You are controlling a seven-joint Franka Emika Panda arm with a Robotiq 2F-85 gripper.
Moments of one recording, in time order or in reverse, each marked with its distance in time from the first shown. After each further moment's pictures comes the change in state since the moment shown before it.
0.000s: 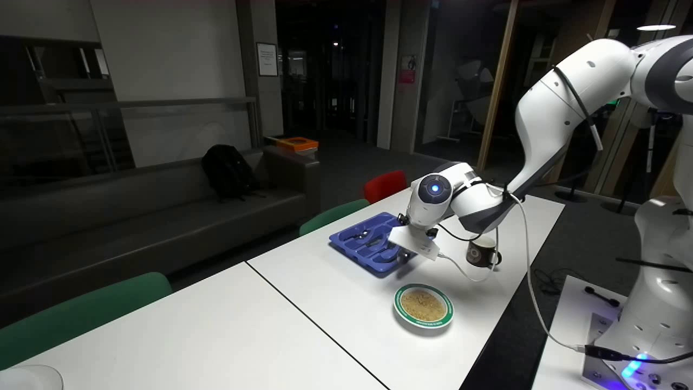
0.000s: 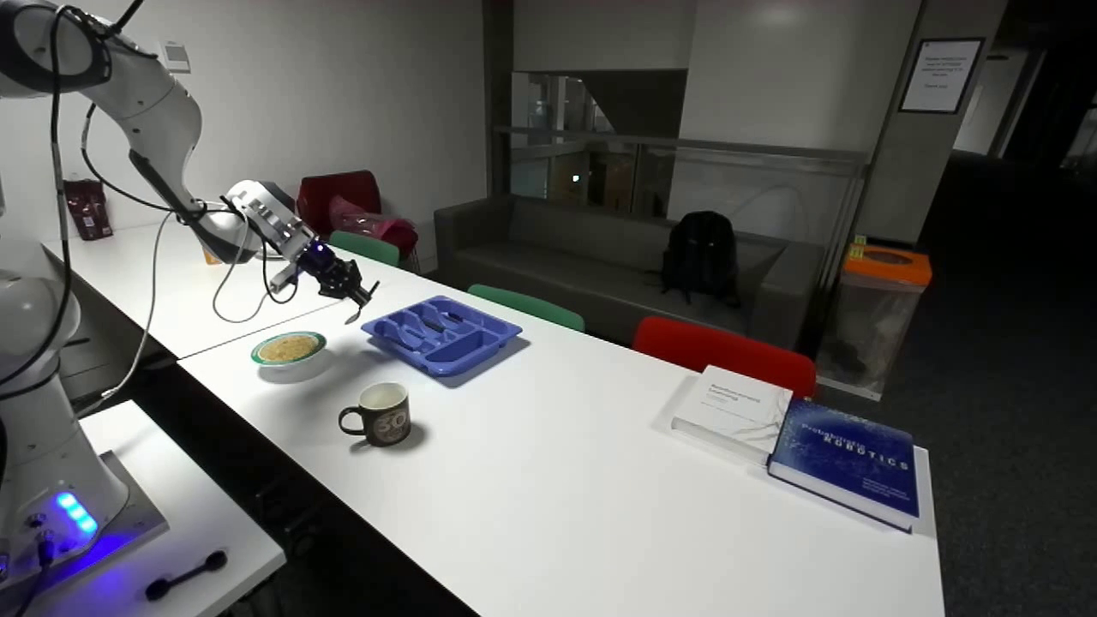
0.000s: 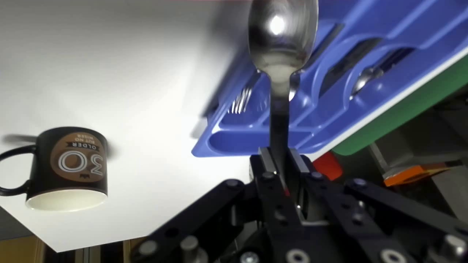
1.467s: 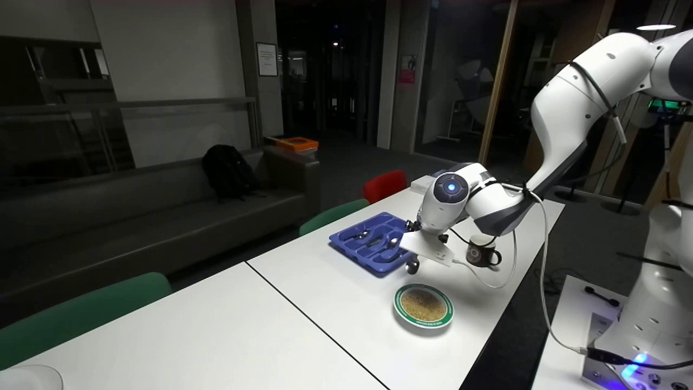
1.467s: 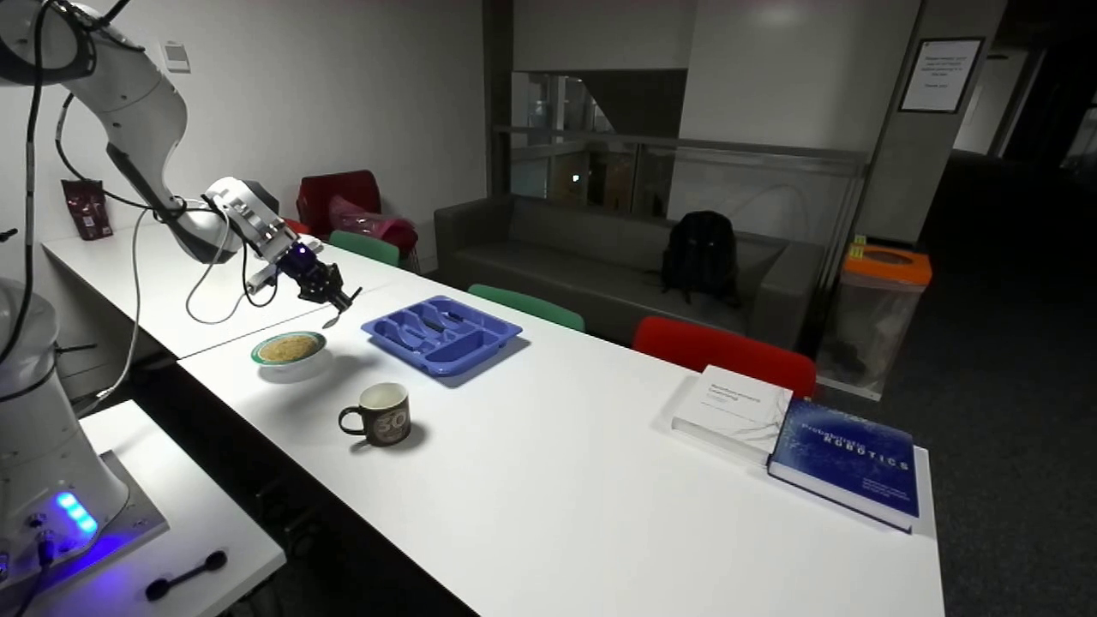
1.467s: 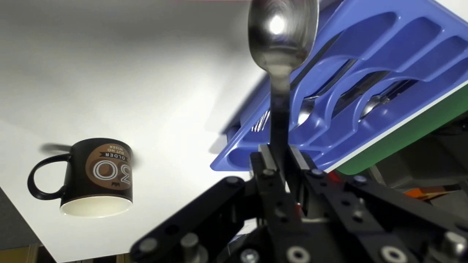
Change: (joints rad) arm -0.289 -0.091 0.325 -0.104 0.002 0.002 -0.021
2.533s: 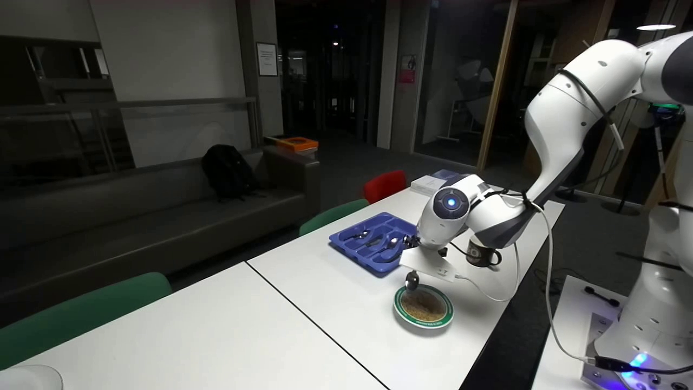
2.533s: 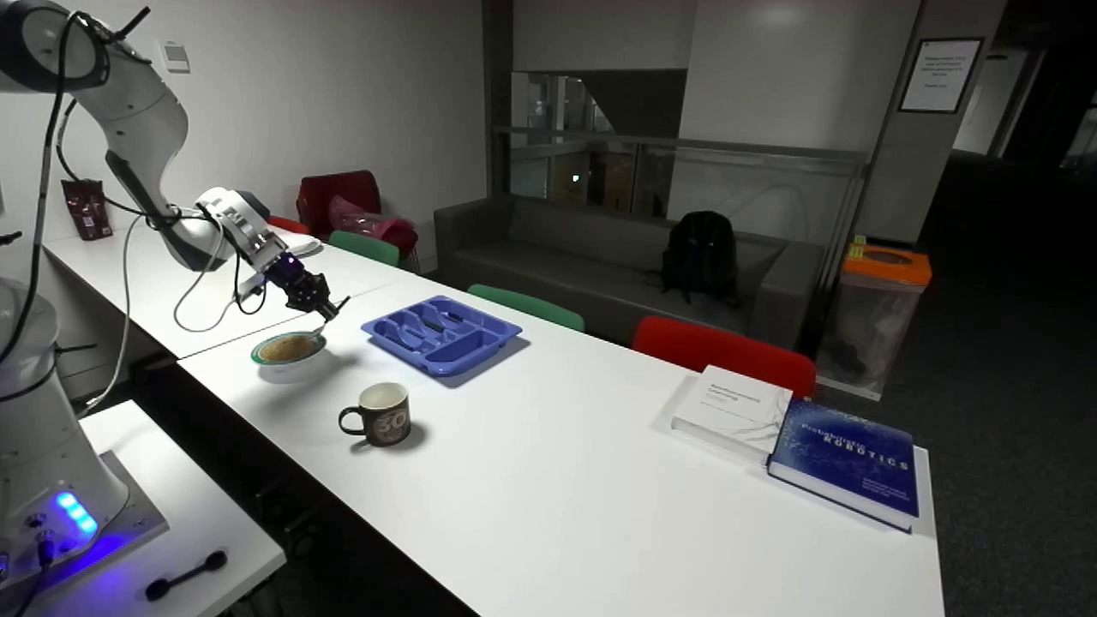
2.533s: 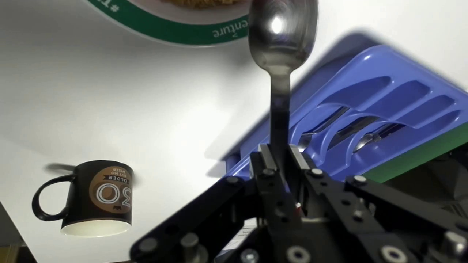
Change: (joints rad) arm 0.007 0.049 0.062 0.000 -0.006 -0.001 0.013
